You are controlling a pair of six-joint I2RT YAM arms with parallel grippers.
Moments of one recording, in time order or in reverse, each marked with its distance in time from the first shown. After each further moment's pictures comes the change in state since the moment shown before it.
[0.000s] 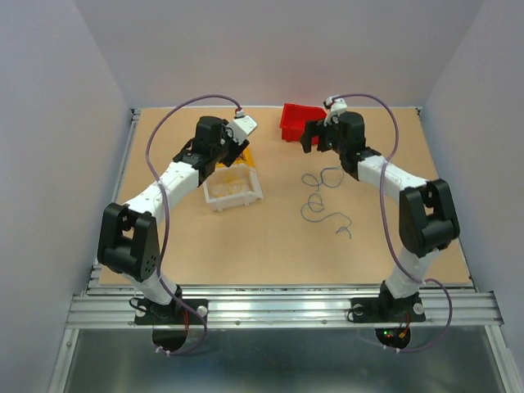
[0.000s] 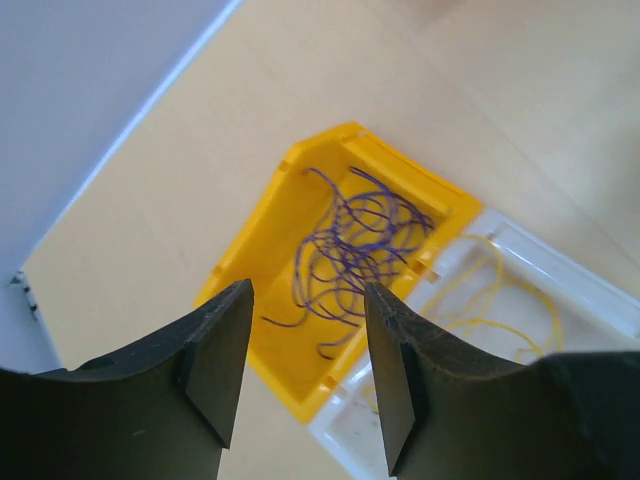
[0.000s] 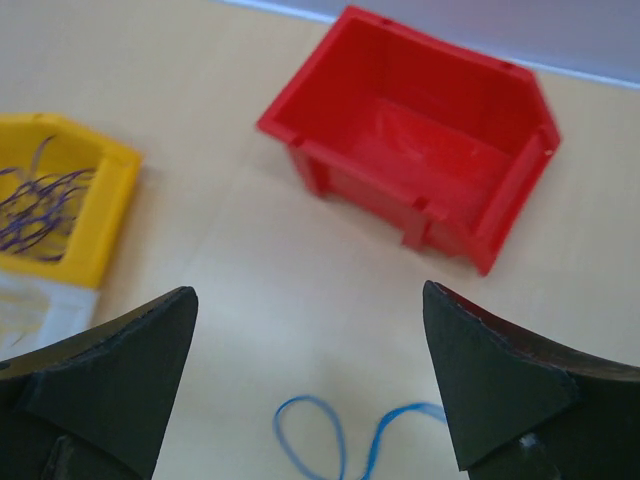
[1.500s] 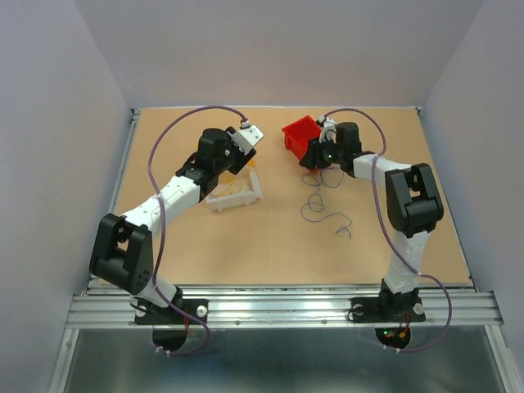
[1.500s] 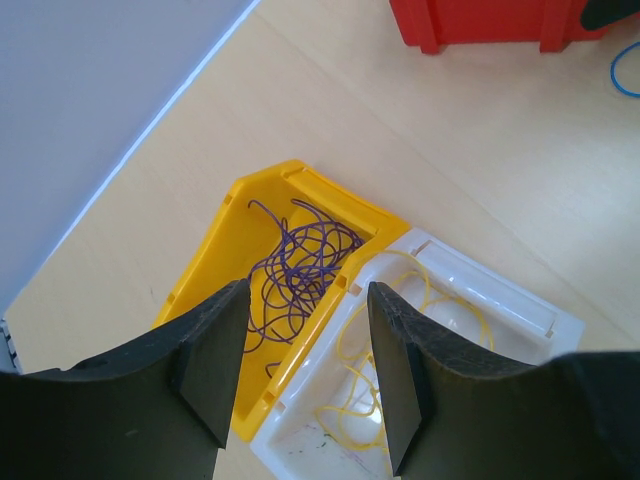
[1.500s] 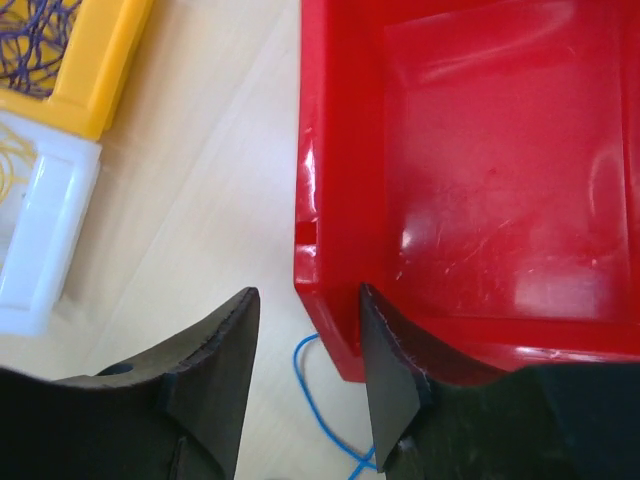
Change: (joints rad) left arm -0.098 -0.119 -0.208 0.193 0.006 -0.011; right arm -0.111 0.316 0.149 -0.130 -0.353 -0.011
